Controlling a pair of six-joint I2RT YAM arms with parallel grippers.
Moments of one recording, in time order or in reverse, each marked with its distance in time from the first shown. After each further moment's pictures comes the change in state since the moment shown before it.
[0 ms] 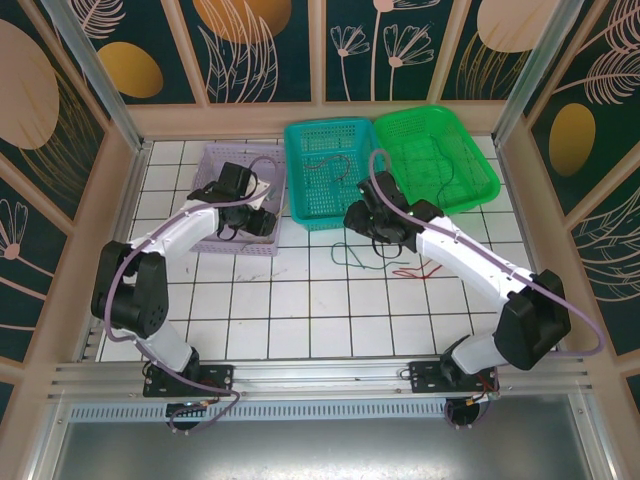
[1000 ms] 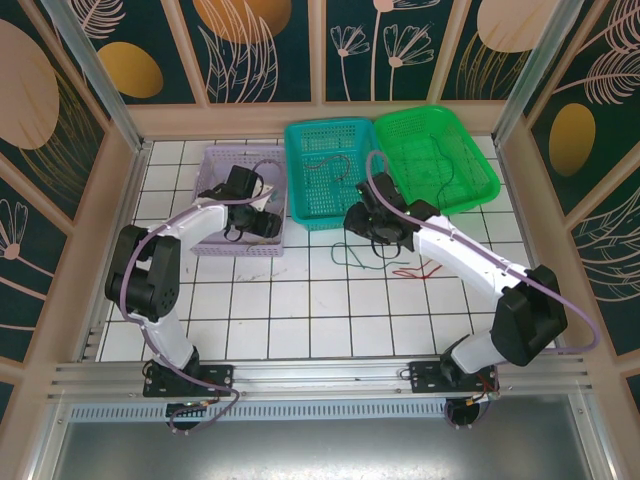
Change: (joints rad) left arm 0.000 0.100 0.026 0.059 -0.033 -0.094; right arm -0.003 0.011 -0.029 0.019 -0.009 -0.018
